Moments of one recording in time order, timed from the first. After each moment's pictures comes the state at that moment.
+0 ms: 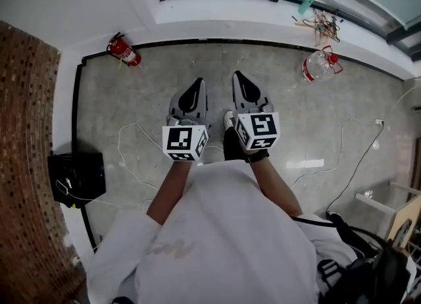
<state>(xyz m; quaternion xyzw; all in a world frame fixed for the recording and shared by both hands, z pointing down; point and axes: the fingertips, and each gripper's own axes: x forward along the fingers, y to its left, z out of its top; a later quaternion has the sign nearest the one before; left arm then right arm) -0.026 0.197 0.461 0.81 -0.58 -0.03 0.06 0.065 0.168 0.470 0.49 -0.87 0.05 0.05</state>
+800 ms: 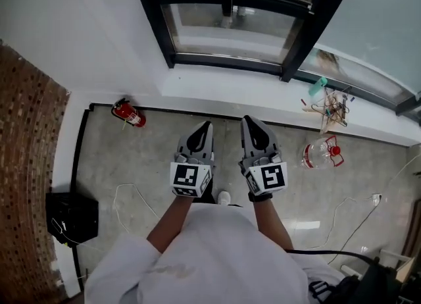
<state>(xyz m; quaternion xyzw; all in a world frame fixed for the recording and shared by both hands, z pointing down) -0.001 -0.126 0.443 0.80 -0.60 -0.02 0.06 0.090 -0.144 0.403 0.41 -0.91 -0.02 -0.04</state>
